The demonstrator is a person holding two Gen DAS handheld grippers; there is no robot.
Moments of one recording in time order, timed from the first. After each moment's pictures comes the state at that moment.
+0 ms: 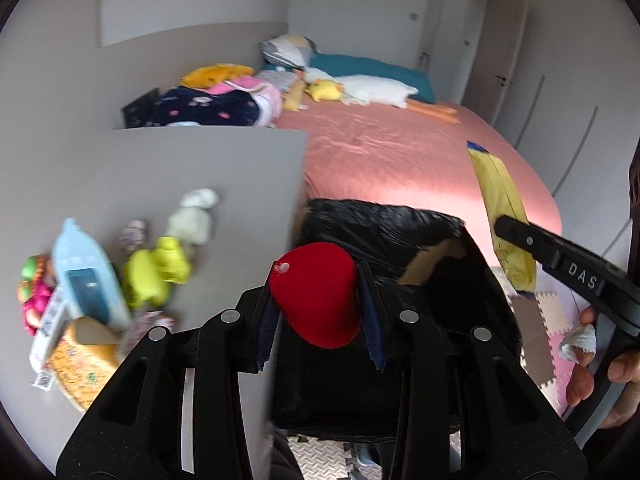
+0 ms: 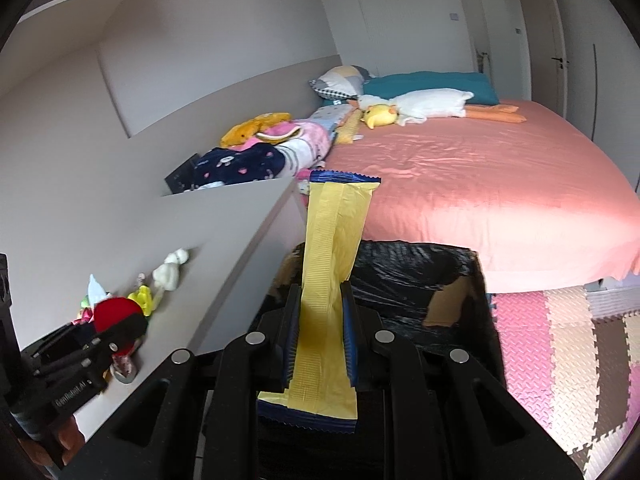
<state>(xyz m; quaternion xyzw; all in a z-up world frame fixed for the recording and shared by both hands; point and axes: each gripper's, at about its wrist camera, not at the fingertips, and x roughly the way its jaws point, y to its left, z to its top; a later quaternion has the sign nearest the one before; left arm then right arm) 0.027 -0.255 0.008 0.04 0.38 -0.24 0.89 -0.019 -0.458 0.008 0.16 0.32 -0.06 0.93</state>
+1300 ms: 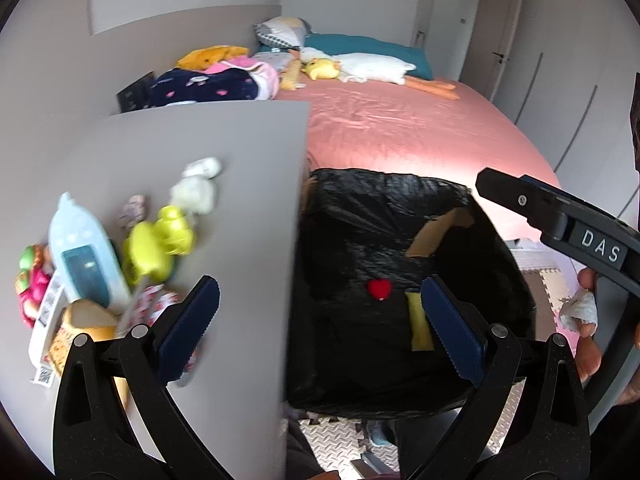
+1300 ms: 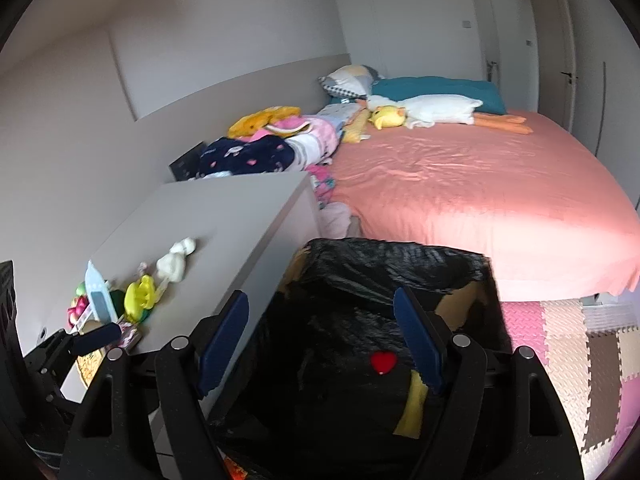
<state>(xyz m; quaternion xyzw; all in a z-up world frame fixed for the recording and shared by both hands) 0.022 -0.232 -0.011 0.06 0.40 -0.23 0.88 -0.001 -0.420 0.005 0.12 0.33 -0.05 0.94</state>
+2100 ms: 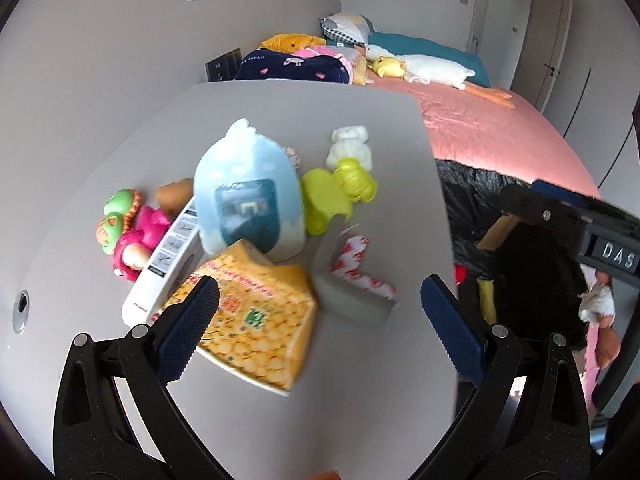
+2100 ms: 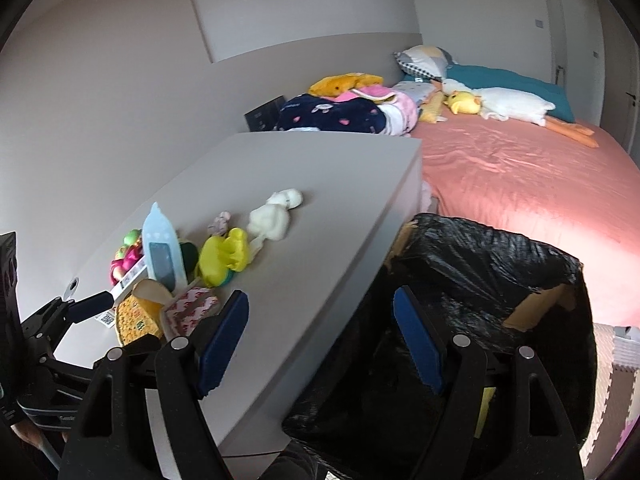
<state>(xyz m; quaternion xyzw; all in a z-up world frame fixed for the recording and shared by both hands) 0.026 -0.113 -0.021 0.06 0.41 -0.15 0.90 0.035 -0.314 -0.013 0.08 0.37 0.06 0.92</state>
